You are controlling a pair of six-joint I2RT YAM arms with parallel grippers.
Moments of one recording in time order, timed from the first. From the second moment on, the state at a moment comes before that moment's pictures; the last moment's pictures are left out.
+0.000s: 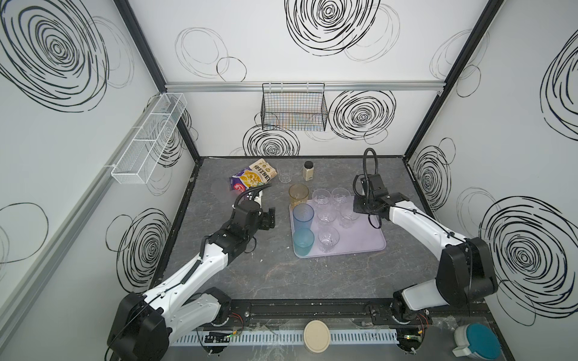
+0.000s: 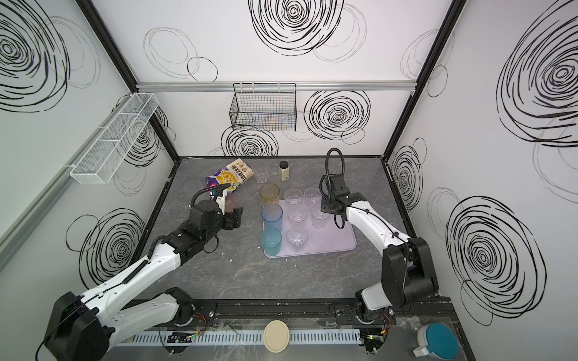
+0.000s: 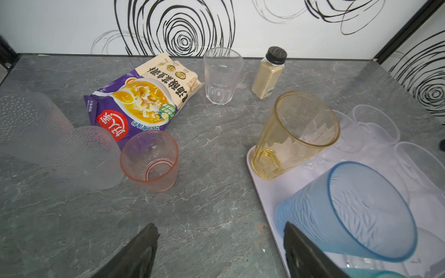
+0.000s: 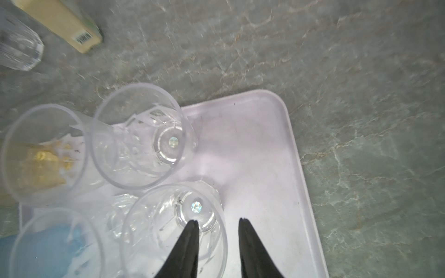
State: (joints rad) left arm -0.45 1.06 0.69 -0.20 -0.20 -0.30; right arm 0.31 1.44 1.06 -0.57 0.15 0.40
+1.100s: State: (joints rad) left arm -0.28 2.01 1.58 -0.21 -0.06 -0.32; right arm 0.44 1.36 1.03 -0.48 0.11 0.41
